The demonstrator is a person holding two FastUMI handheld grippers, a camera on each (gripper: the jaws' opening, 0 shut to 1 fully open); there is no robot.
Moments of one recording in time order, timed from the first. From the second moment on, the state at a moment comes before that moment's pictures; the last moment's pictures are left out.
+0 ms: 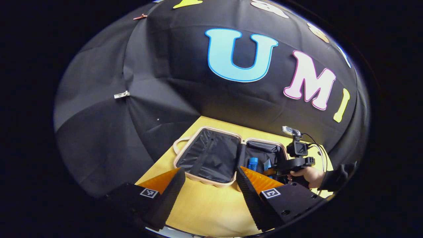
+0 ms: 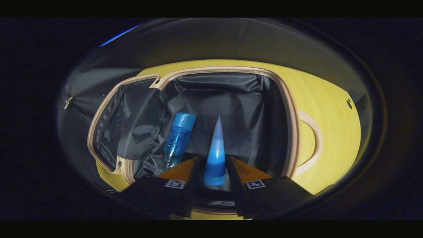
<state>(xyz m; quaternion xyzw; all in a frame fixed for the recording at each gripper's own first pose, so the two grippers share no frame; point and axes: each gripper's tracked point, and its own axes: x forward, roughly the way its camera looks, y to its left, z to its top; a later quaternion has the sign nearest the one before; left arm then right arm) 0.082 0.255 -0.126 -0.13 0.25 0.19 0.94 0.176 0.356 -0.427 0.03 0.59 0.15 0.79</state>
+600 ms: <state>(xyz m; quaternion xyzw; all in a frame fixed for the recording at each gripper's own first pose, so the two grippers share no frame) 0.158 0.397 -0.193 -0.19 0.24 0.22 0.93 0.167 0.312 -0.281 0.11 0.41 0.21 0.88</state>
